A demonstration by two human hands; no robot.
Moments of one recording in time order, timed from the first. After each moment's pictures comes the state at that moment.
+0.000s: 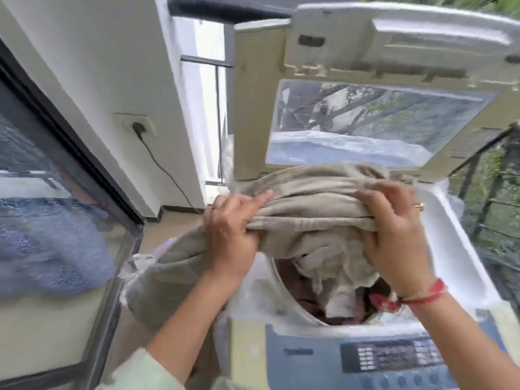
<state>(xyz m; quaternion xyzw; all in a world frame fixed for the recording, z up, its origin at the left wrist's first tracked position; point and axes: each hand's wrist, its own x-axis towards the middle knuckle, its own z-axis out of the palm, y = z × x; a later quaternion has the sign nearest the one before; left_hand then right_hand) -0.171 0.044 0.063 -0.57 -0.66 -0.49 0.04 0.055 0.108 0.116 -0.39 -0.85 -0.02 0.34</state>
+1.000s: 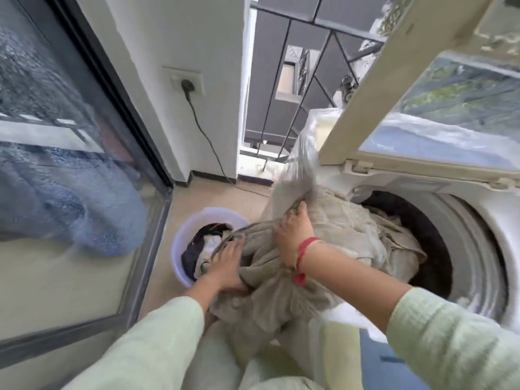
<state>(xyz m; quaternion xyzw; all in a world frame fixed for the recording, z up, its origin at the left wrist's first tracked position) -0.322 -0.030 -0.180 -0.57 -0.72 0.00 -0.40 -0.209 0.077 0.002 -0.28 -0.87 -0.11 -0.40</state>
